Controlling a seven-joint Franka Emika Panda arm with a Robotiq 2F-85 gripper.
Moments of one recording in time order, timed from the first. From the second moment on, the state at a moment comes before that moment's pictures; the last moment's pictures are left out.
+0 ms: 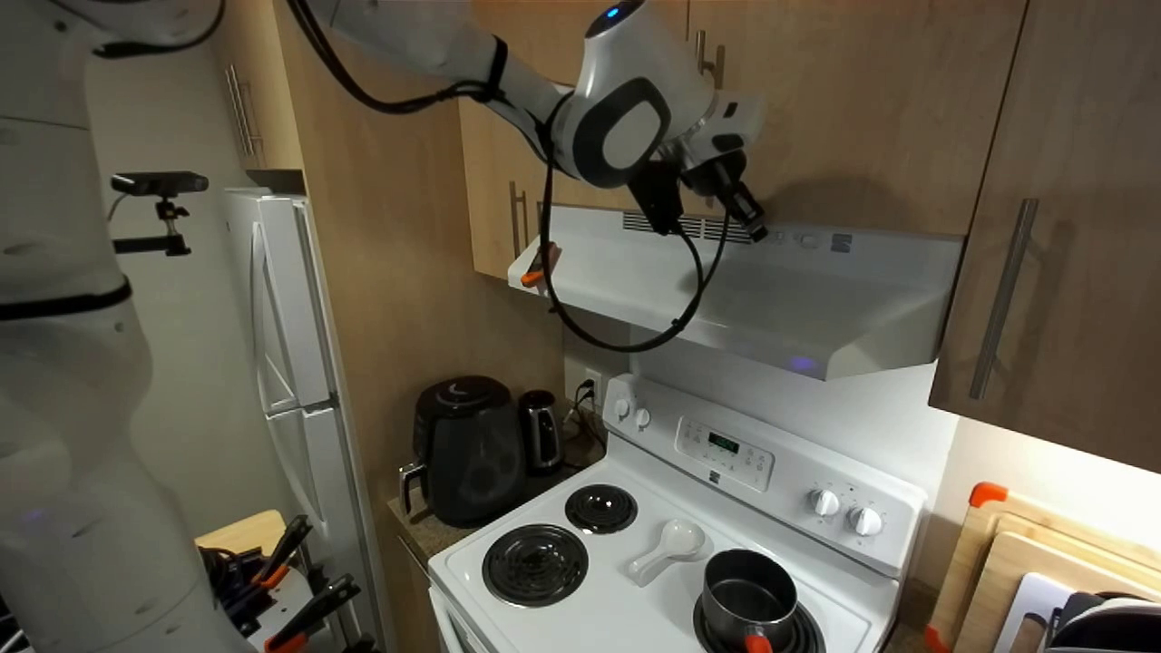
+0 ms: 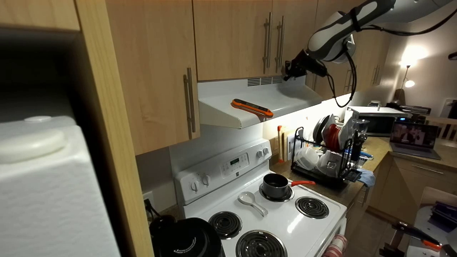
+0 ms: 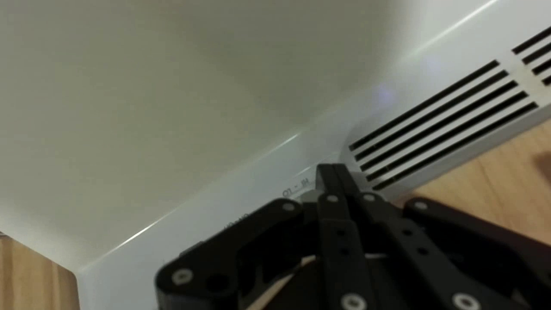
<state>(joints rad) -0.20 0.13 -0.01 -1.97 0.20 2.91 0.31</state>
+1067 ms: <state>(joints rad) -0.15 -0.04 -0.13 -2.11 -0.11 2.68 0.23</state>
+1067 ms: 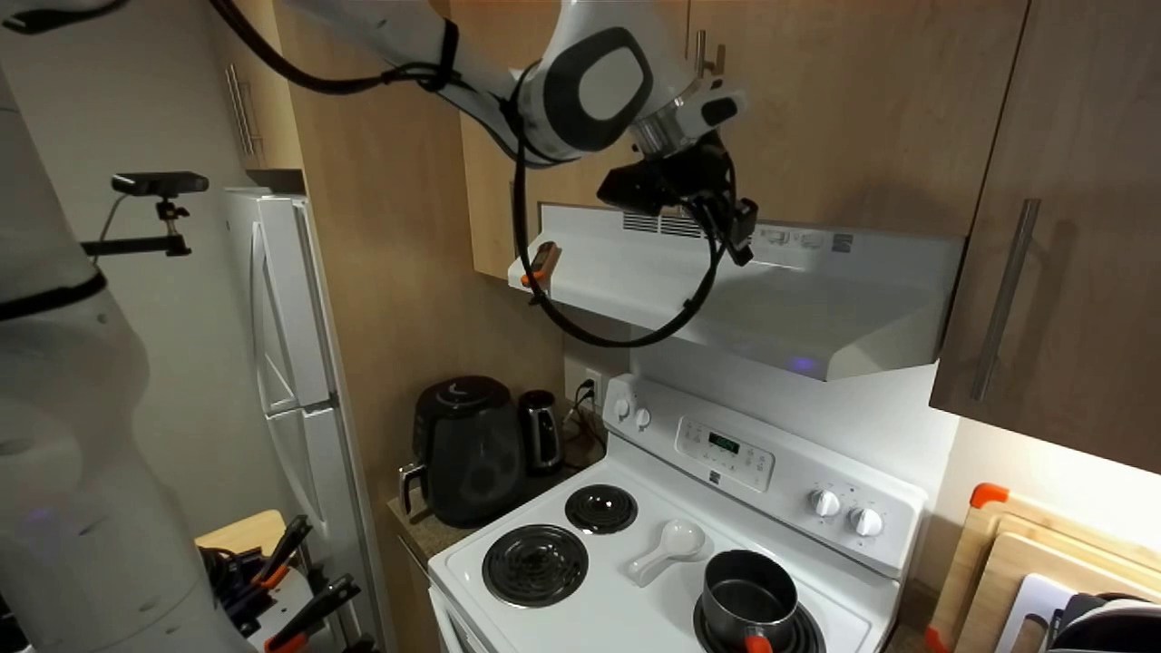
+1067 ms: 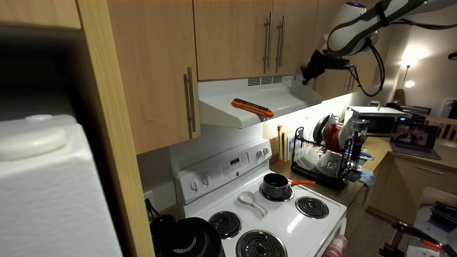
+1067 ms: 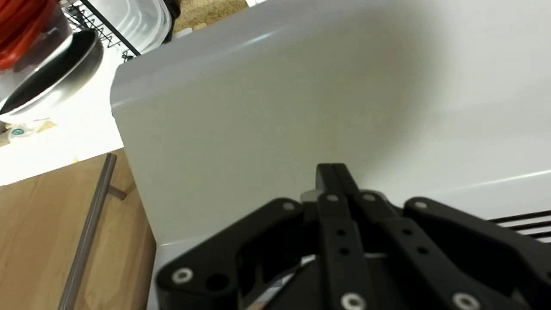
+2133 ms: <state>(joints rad) -0.15 -0.33 -0.07 -2.34 -0.17 2.50 0.23</state>
